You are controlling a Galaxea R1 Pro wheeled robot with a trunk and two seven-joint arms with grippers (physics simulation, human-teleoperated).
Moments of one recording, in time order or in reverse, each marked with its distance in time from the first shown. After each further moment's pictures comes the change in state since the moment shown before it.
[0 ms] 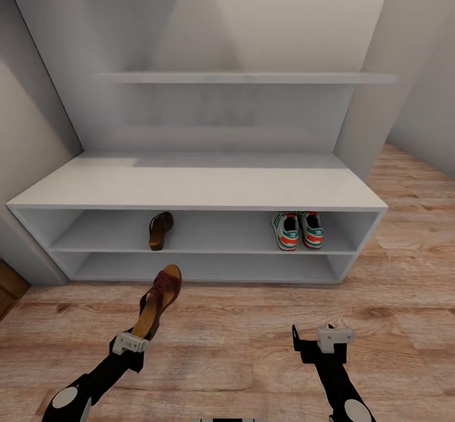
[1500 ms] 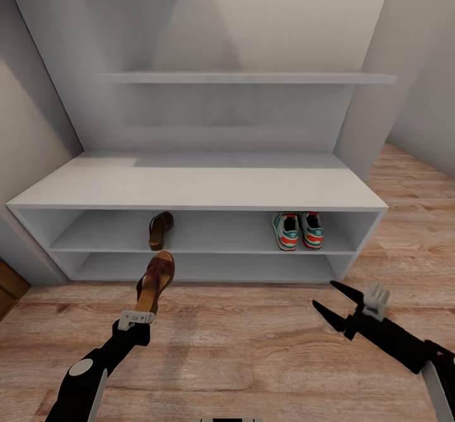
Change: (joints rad) left arm -0.024 -0.097 0.000 -0.212 -0.015 0.285 0.166; right arm -0.135 -0.153 -0.470 -0.166 -0.233 0.118 1.218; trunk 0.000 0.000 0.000
